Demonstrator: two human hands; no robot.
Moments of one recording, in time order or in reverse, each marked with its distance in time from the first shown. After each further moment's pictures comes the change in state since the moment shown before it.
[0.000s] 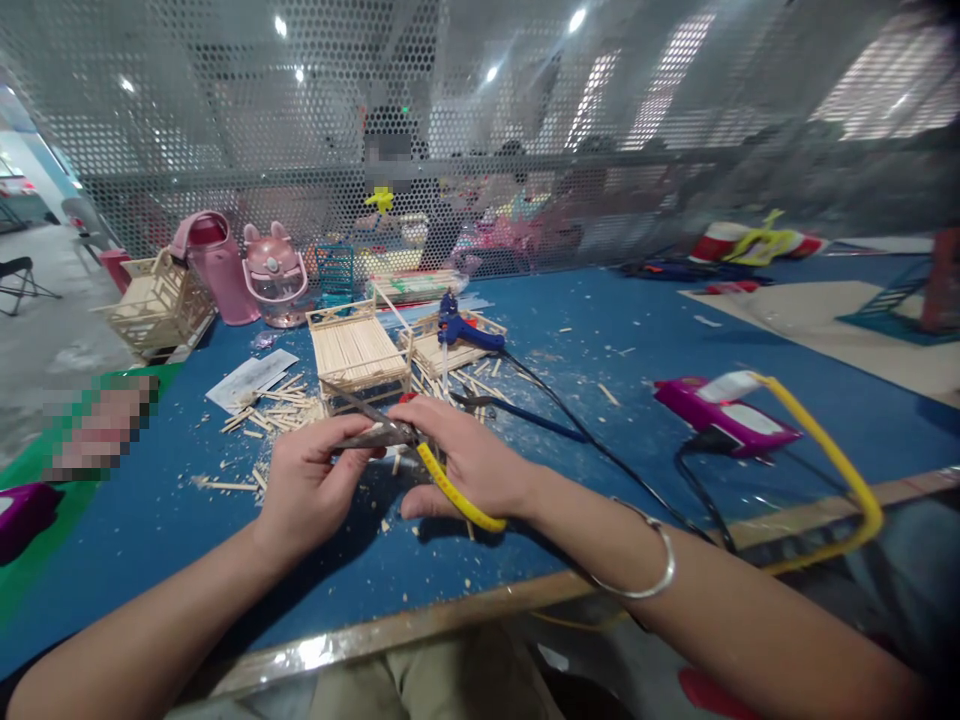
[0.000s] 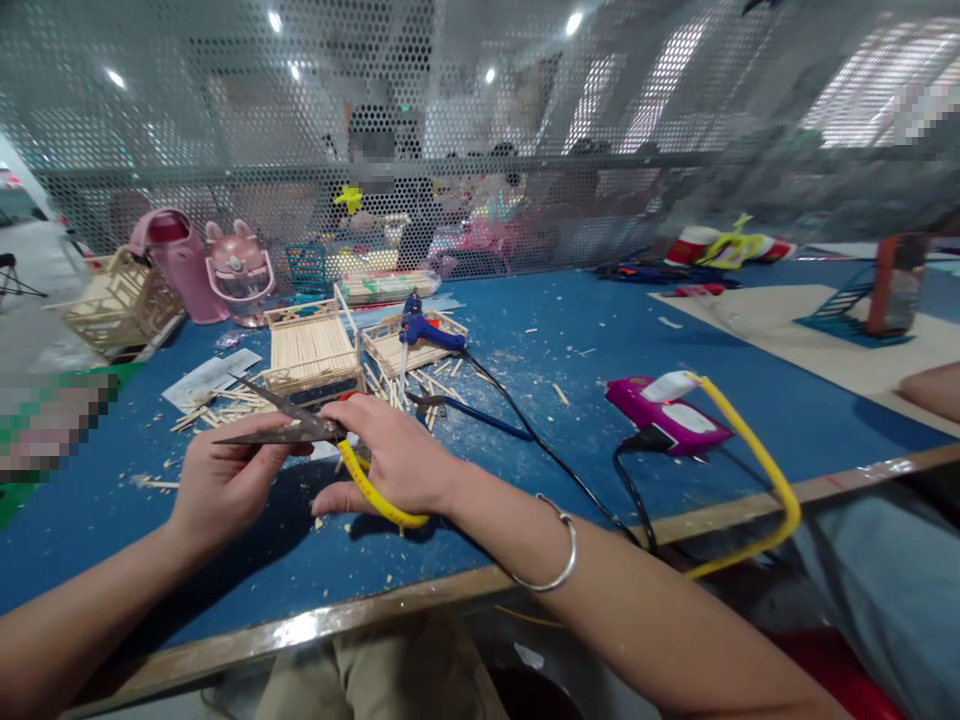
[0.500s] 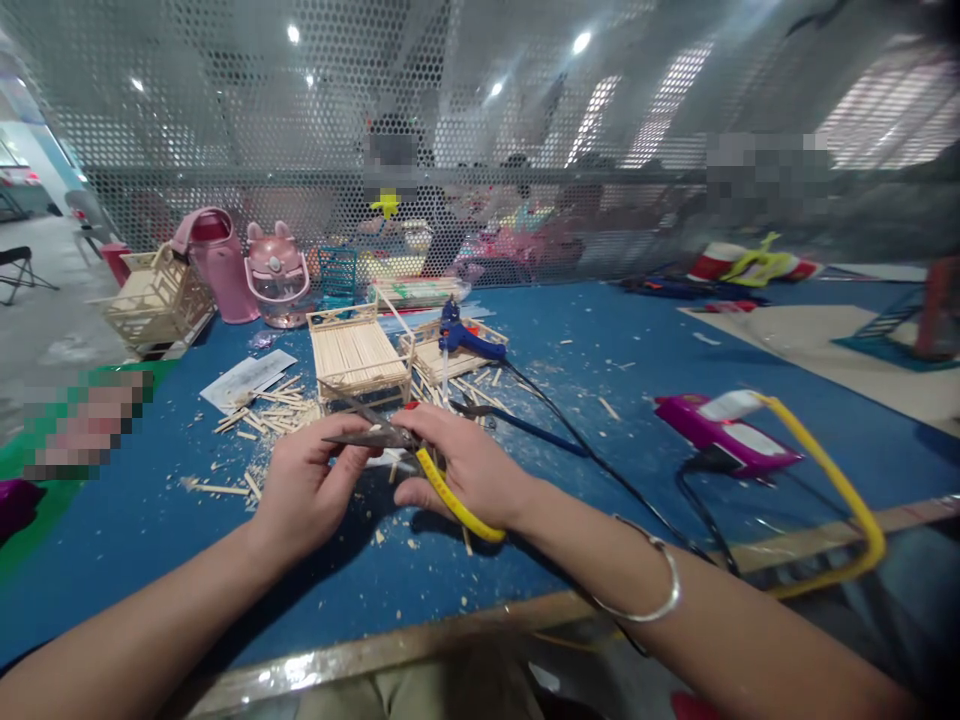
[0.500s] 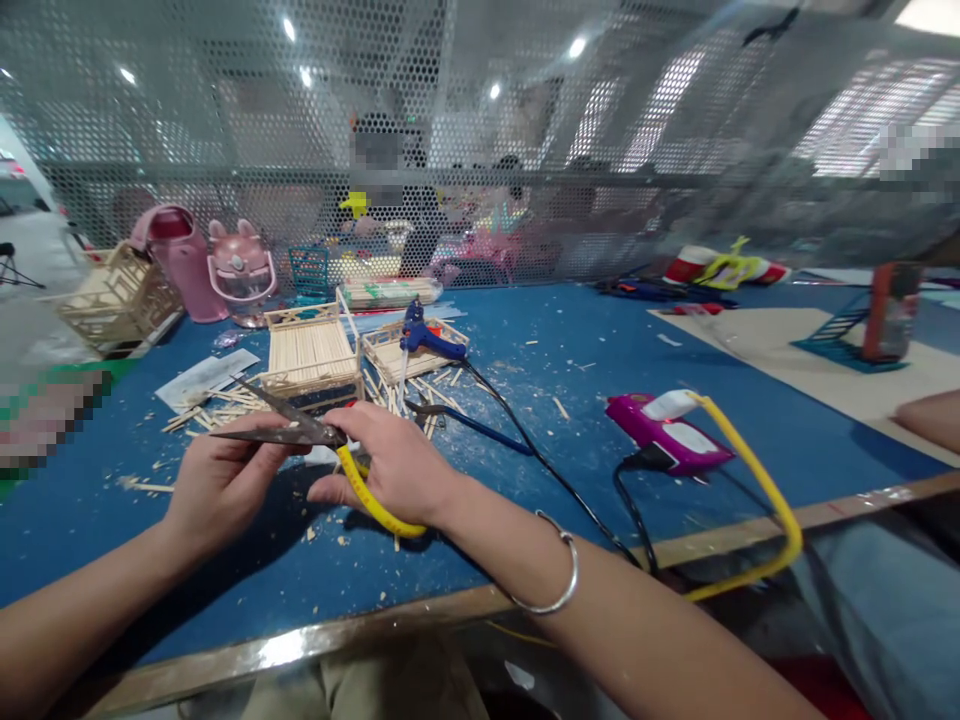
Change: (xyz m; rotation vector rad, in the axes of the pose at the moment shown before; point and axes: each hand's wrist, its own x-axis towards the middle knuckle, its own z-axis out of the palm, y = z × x) left_hand 0.002 -0.006 0.003 0.013 0.013 0.049; right_hand -0.002 0.005 0.002 -0.003 0.002 0.068
